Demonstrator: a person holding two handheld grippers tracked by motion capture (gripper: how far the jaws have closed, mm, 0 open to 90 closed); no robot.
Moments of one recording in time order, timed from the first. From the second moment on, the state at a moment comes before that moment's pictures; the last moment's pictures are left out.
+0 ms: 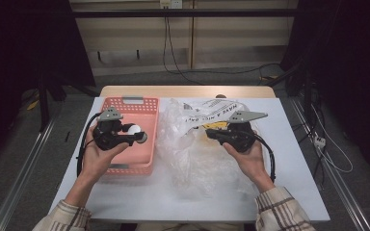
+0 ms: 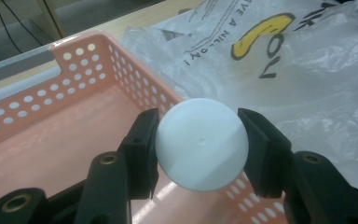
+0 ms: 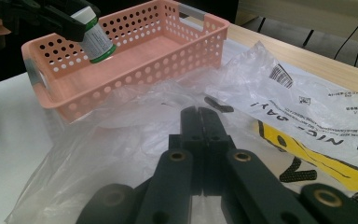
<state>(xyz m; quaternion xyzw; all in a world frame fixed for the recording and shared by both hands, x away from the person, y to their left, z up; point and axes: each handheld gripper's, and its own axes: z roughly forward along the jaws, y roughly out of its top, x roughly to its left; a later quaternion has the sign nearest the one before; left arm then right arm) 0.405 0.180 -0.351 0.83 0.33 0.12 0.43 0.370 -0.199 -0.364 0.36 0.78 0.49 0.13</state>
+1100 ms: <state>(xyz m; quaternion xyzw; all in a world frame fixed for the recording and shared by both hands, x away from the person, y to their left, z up) 0.365 0.144 -0.323 0.83 0.26 0.11 0.48 0.370 -0.198 -0.365 0.35 0.79 0.49 0.13</state>
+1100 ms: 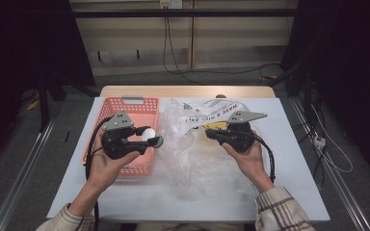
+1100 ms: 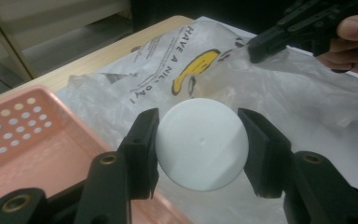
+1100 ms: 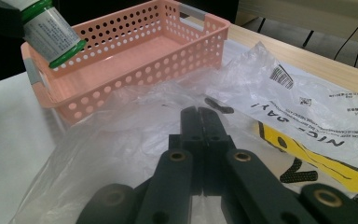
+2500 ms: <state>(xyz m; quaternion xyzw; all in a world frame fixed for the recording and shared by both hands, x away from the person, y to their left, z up) 0.337 0.062 -0.339 0.87 0.18 0.07 0.46 0.370 -0.195 -0.366 0.35 0.79 0.49 0.13</state>
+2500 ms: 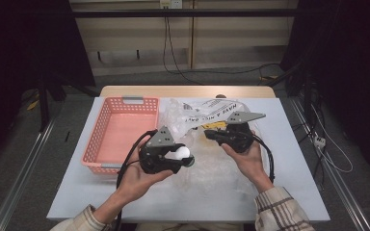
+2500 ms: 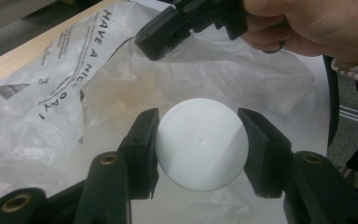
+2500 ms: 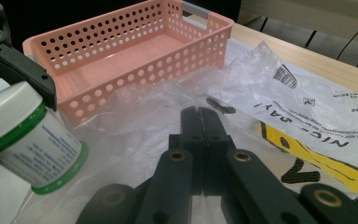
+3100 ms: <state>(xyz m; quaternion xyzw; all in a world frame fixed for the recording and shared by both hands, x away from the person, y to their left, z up) 0.347 0.023 -0.350 0.87 0.18 0.05 0.45 0.369 -0.195 -0.366 0.35 0.79 0.49 0.13</state>
